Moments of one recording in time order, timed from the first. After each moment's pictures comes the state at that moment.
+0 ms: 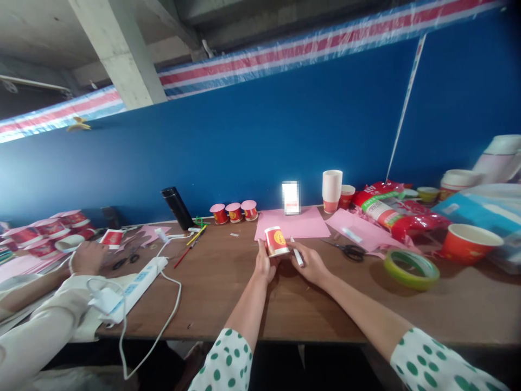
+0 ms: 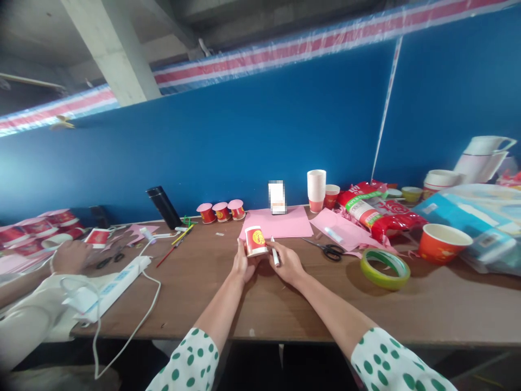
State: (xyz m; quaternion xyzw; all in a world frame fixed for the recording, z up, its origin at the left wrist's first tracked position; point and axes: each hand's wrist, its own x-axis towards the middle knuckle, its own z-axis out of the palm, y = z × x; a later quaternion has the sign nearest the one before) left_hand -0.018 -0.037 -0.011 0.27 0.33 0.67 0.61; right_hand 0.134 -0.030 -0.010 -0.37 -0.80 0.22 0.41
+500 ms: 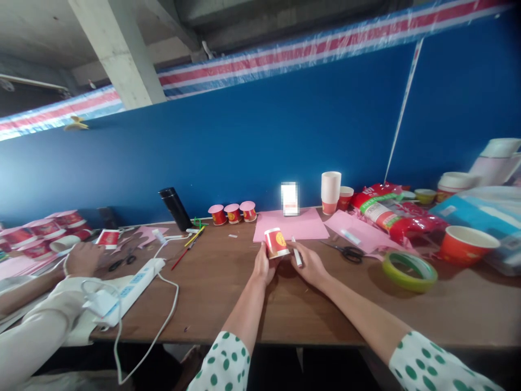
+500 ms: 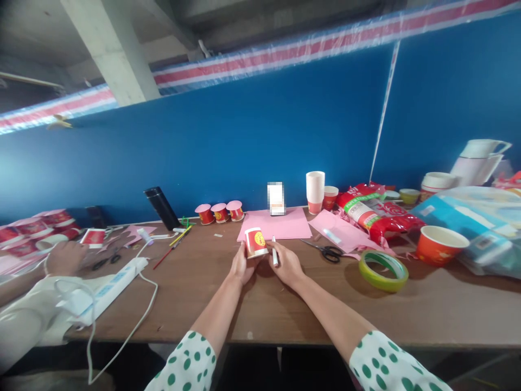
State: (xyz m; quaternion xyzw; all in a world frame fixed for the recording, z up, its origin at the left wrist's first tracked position) left_hand -0.016 -0.036 -0.009 0.22 0.34 0.67 0.63; right_hand 0.134 -0.030 -0.009 -0.39 -0.79 0.21 0.42
